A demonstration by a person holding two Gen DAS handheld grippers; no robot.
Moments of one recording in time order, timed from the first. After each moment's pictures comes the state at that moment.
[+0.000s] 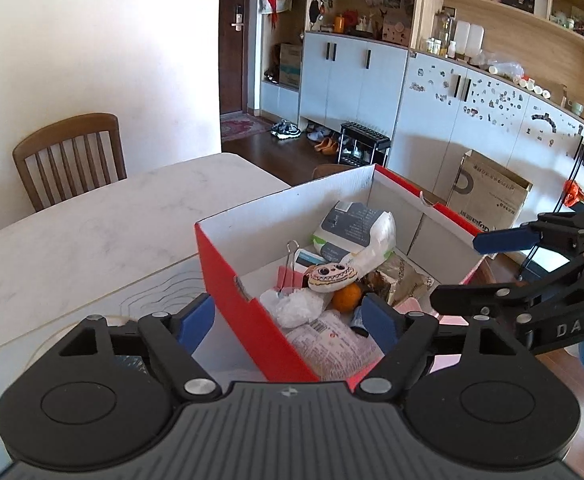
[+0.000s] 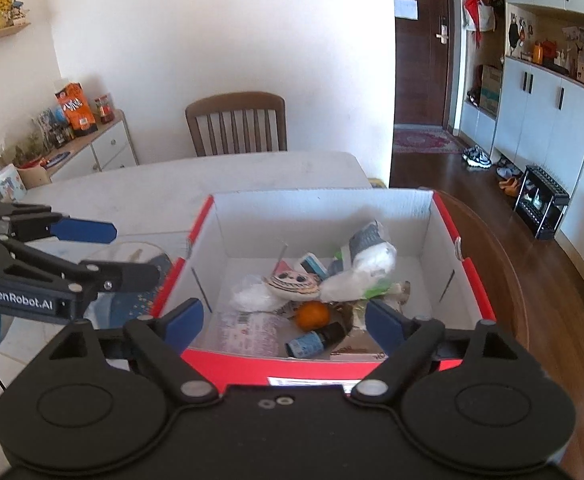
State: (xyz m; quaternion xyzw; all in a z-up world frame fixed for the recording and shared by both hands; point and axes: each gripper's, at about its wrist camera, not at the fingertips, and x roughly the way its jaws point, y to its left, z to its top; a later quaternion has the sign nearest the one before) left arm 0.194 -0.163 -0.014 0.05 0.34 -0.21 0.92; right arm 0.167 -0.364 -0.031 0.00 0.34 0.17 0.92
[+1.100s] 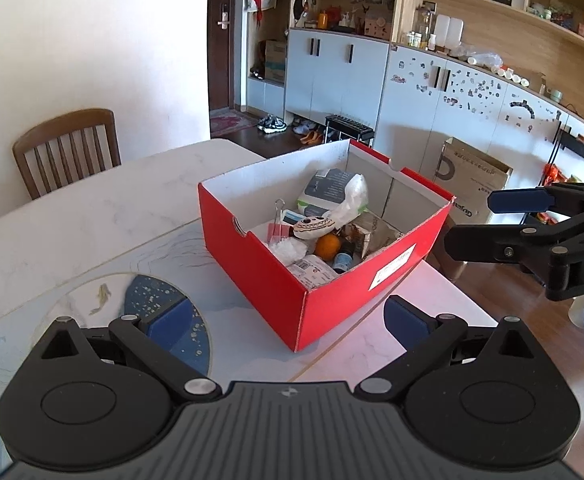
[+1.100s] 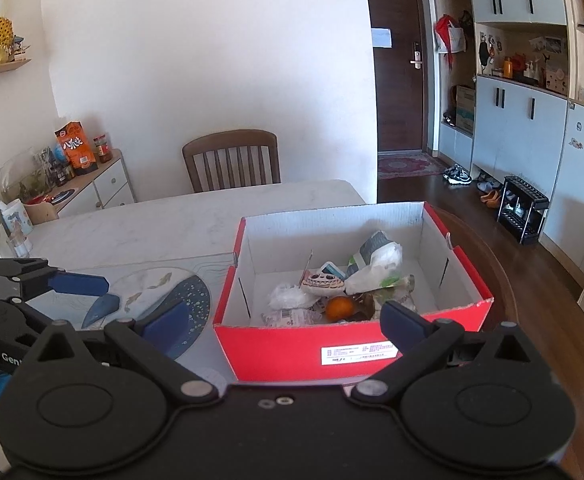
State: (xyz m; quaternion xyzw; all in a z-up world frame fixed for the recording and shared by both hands) left arm 0.124 -0.136 -0.014 0.06 0.34 -0.23 0.91; right arm 0.085 -0.338 -0.007 0.03 0.30 0.14 0.94
